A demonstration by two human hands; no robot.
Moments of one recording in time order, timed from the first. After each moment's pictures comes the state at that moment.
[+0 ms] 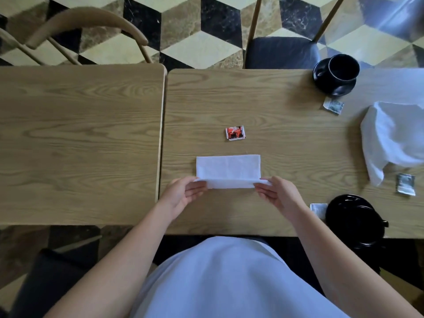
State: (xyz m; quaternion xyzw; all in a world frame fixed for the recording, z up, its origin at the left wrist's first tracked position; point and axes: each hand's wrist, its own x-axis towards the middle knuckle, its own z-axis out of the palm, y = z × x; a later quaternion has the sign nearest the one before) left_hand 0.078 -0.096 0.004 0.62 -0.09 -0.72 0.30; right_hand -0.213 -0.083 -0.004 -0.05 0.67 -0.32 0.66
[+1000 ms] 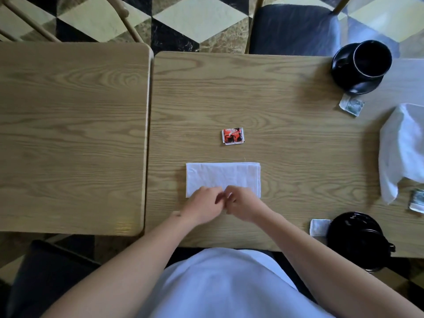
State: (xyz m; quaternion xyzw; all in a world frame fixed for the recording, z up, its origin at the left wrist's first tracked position) left_hand 0.006 -0.123 -0.034 0.58 -0.67 -0.47 -0.04; right_hand -0.155 -0.125 -0.033 -0.54 0.61 0.04 0.58
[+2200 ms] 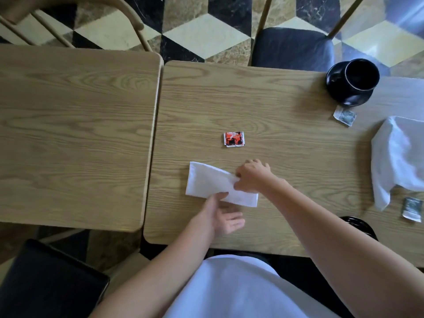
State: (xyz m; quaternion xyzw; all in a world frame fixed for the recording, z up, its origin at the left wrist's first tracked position) left_hand -0.041 -0.102 -0.013 0.54 0.27 -0.78 0.17; right_hand -0.169 -0.192 -0.020 -0.70 0.58 0.26 0.32
